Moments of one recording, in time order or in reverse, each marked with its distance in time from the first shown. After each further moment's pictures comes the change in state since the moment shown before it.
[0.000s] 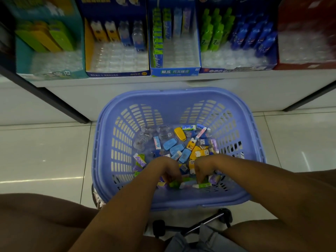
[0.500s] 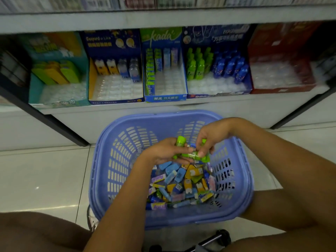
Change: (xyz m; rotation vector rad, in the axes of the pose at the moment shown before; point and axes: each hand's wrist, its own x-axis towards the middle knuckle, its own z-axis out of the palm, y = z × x) left_hand -0.099 0.055 -0.048 -0.677 0.118 0.680; right_hand -0.141 0.014 -0.116 0.348 0.188 -0.223
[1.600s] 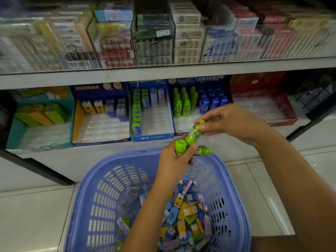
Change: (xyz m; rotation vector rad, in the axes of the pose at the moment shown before) left_hand 0.007 0.078 0.058 0.026 0.532 0.668; right_hand -0.099 -0.022 -0.056 0.551 0.859 -0.365
